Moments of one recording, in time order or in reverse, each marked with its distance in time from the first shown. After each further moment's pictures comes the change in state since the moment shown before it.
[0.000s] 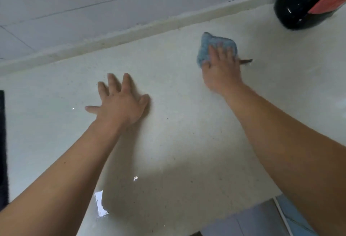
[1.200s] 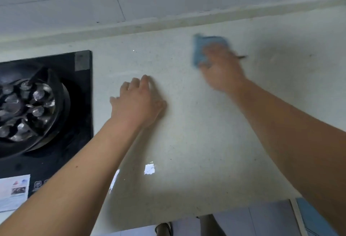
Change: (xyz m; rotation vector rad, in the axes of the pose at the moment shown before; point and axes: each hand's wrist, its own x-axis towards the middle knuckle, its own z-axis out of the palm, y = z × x) left_hand -0.062 -0.165 -0.016 -0.008 0.108 0.034; right_hand -0.060 -0.176 0.044 -0.022 0.073 -0.372
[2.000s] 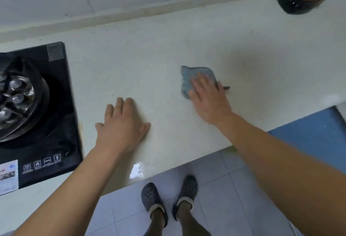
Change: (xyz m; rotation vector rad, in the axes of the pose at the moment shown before) left_hand -0.124 -0.020 0.045 -0.029 -0.109 0.080; right_hand -0.204 -0.002 -0.010 0.005 -0.154 0.169
